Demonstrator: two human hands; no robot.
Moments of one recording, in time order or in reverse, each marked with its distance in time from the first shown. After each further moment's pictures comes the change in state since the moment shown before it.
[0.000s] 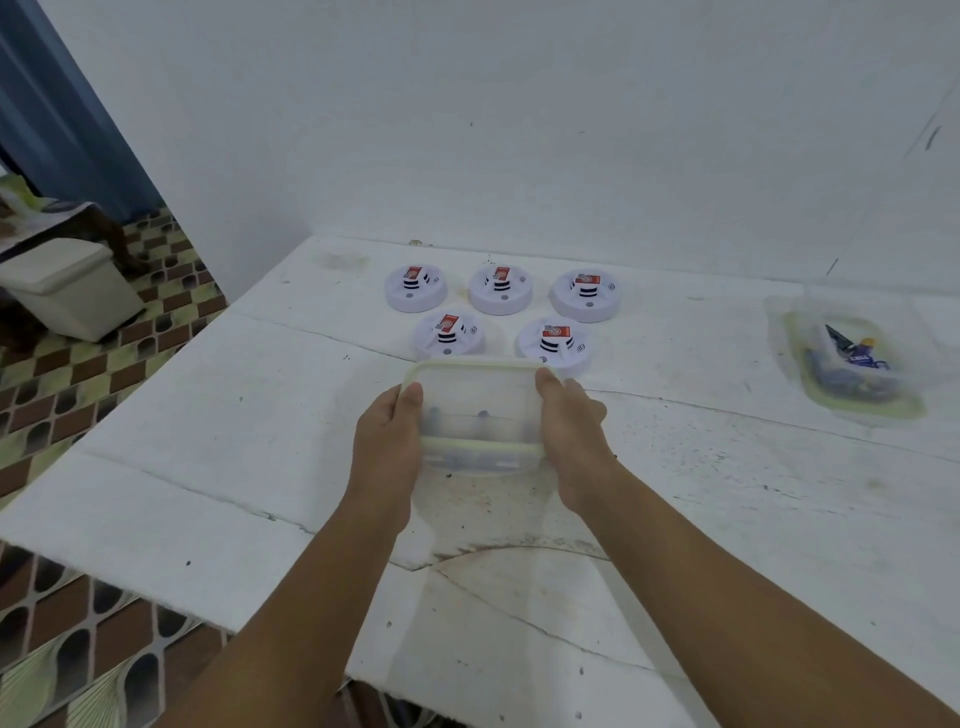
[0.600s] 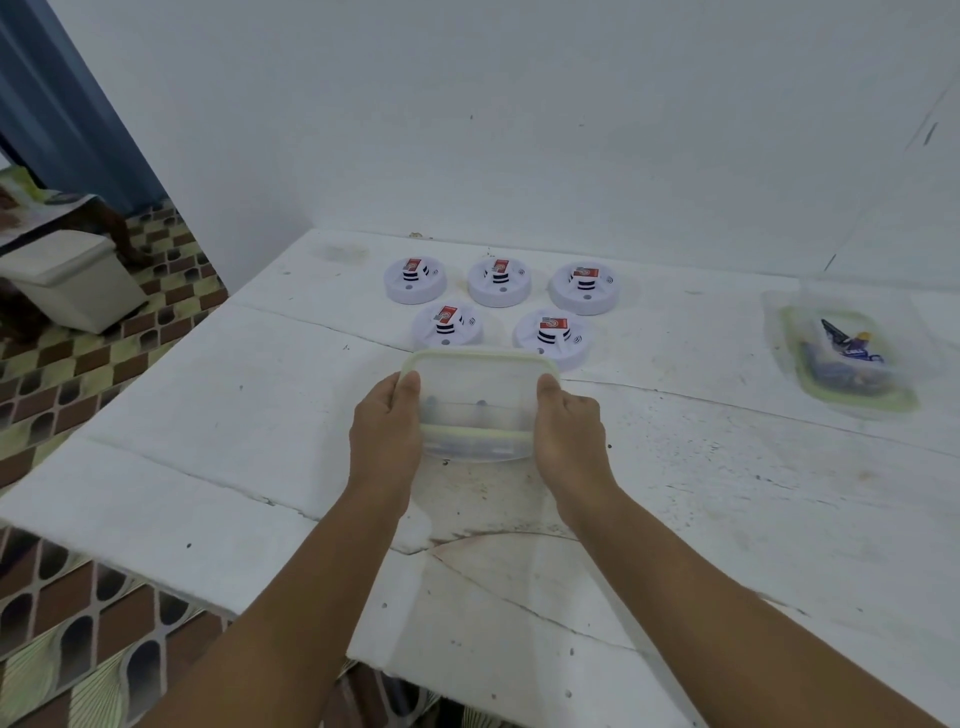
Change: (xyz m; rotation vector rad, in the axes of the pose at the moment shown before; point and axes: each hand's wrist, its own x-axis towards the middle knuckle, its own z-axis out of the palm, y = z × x) left_hand -0.002 -0.004 0.003 0.089 0.062 0.077; right_hand -0.016 0.023 0.000 -0.124 0.082 -0.175
